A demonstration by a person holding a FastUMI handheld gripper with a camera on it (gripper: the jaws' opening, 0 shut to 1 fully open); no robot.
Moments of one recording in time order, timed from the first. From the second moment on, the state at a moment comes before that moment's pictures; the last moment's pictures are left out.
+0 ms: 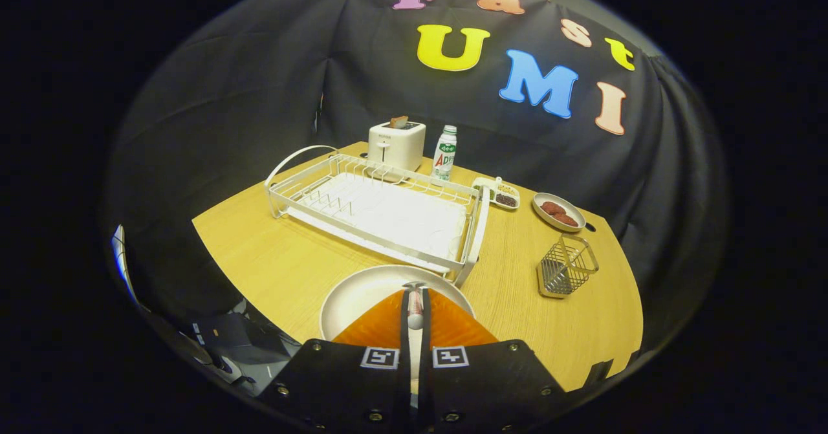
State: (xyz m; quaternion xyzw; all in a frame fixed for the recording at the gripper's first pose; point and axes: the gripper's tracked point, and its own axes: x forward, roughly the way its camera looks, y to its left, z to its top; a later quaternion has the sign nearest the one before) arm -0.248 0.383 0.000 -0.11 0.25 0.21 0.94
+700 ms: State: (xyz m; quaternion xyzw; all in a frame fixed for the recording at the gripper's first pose) arm -0.259 0.375 0.027 -0.12 0.24 0.20 0.94
